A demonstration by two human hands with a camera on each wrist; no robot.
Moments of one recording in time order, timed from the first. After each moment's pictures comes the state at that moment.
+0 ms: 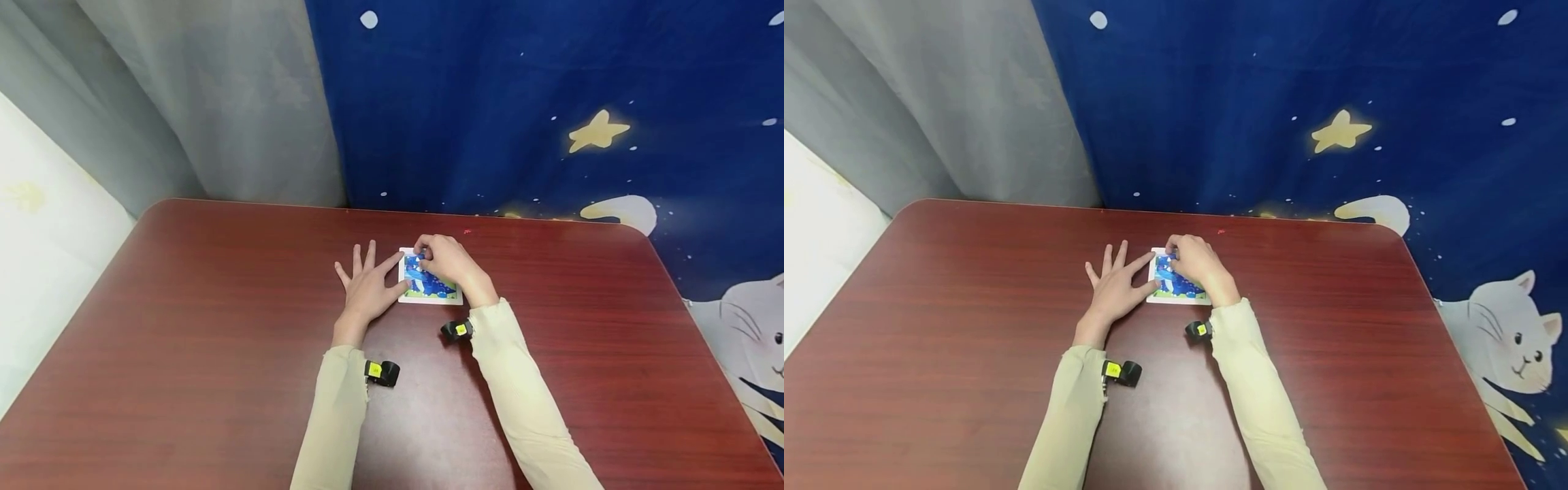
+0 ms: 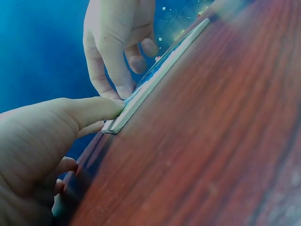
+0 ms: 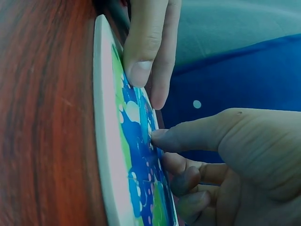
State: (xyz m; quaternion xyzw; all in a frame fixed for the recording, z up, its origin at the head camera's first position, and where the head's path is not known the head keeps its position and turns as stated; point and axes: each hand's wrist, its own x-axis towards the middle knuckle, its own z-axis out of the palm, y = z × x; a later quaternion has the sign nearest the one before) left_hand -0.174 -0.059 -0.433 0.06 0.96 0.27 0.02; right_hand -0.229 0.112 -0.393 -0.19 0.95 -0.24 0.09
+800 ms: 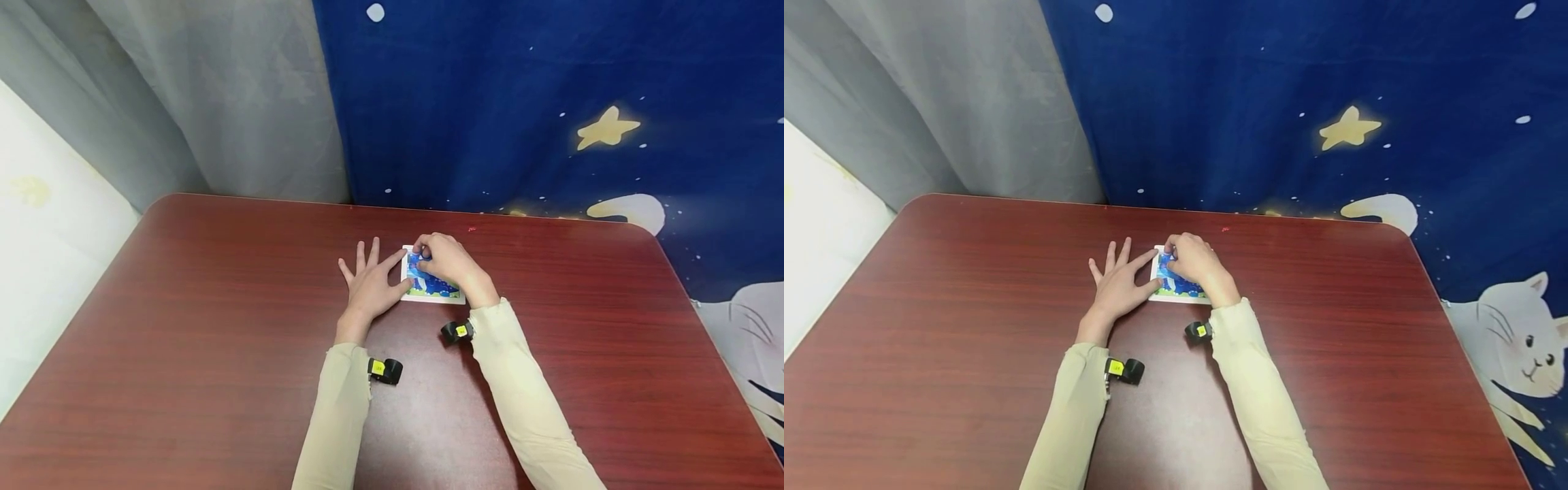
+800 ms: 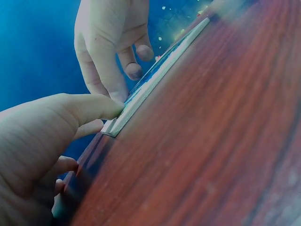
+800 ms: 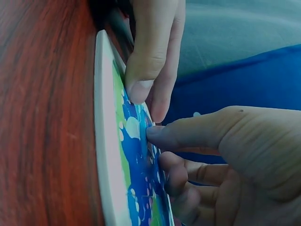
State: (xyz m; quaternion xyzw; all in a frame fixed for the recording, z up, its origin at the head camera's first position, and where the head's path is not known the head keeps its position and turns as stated) left_hand -0.173 -0.060 -0.432 0.06 0.96 0.27 0.02; right_hand -0.225 0.102 -0.391 -0.20 0.94 -0.24 0.10
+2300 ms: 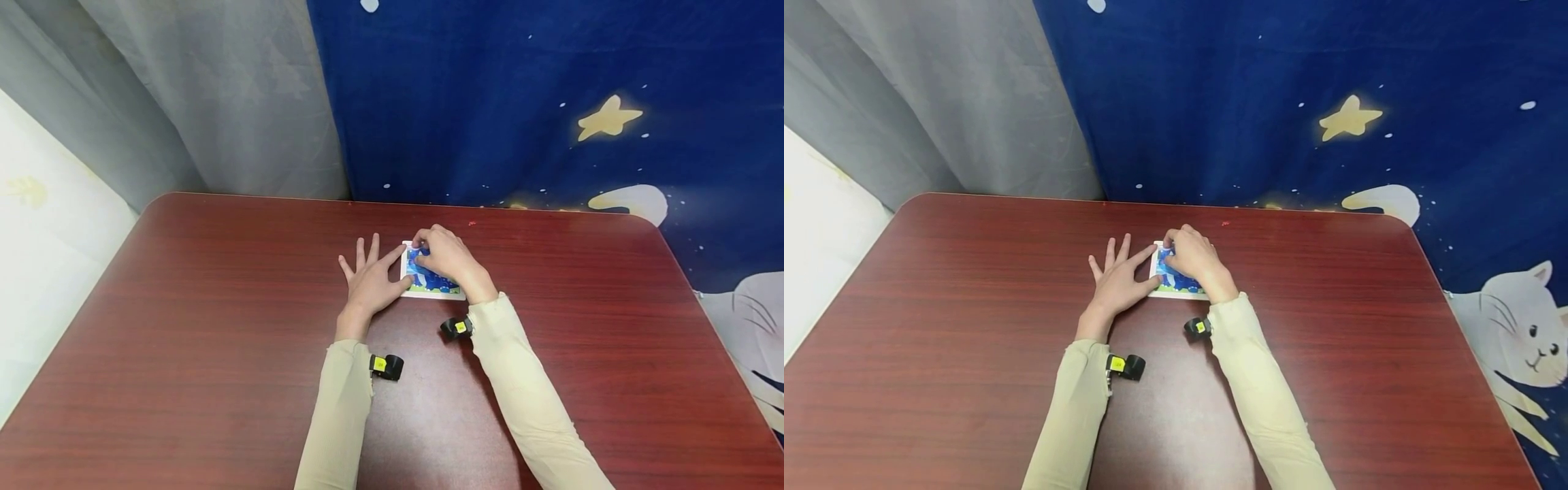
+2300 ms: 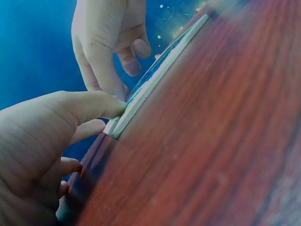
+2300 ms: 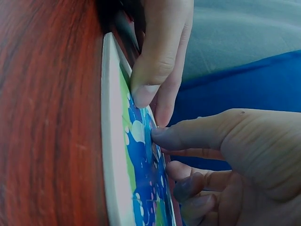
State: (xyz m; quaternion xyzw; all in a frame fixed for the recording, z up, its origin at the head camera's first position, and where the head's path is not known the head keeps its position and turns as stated) left_hand -0.174 -0.059 -0.426 0.05 0.96 0.27 0.05; right_hand -0.224 0.098 -0.390 -0.18 0.96 -0.21 0.09
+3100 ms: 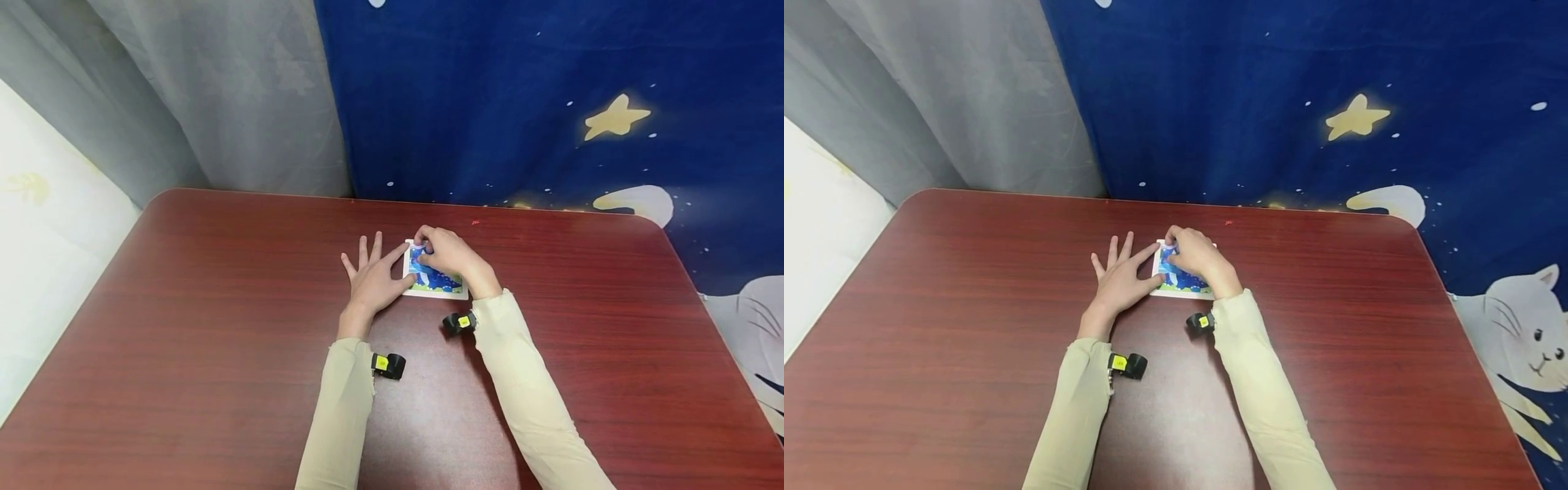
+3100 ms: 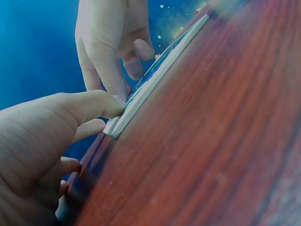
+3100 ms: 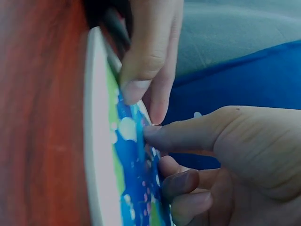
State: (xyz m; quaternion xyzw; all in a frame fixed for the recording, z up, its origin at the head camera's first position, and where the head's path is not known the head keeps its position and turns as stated) left_hand -0.174 -0.061 -0.427 0.05 0.96 0.27 0.05; right_hand -0.230 0.100 -0.391 -0.21 0.94 -0.24 0.14
